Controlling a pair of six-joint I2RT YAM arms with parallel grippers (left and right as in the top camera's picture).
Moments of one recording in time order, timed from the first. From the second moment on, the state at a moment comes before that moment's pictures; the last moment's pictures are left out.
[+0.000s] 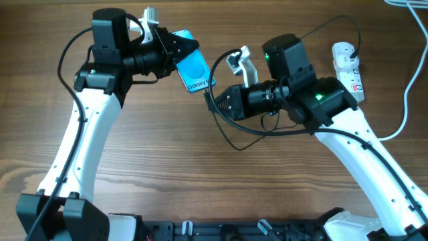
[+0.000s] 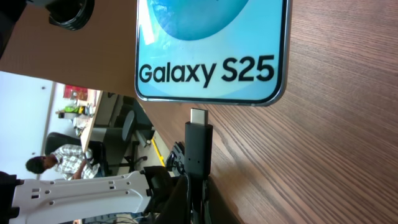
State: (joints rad) left arm -0.11 1.54 1.34 -0.39 0.88 -0.96; right arm 0.52 1.45 1.40 -0.78 -0.79 0.43
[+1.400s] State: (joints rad) left arm -0.11 1.54 1.34 -0.38 0.88 -0.97; right arm 0.53 1.45 1.40 -0.76 -0.75 0.45
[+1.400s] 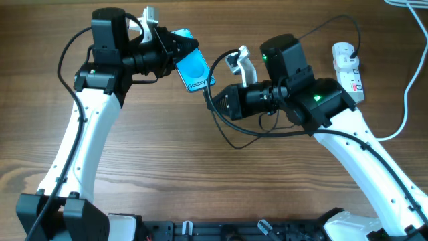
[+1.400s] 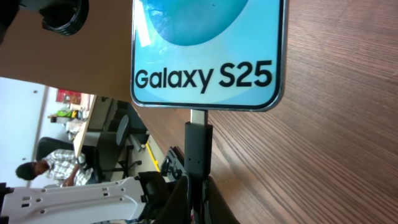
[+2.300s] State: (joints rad) left arm -0.11 1.54 1.34 -0.41 0.91 -0.90; right arm 0.57 1.45 1.40 -0.76 -0.69 0.47
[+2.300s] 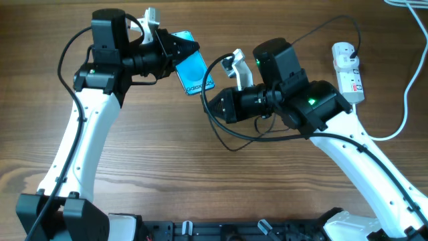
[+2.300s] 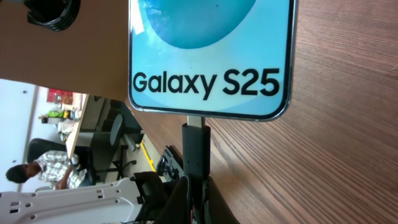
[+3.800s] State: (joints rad) left arm -0.17 1.55 1.33 -0.52 0.91 -0.69; right arm 0.47 1.45 1.40 -0.90 -0.69 0.31
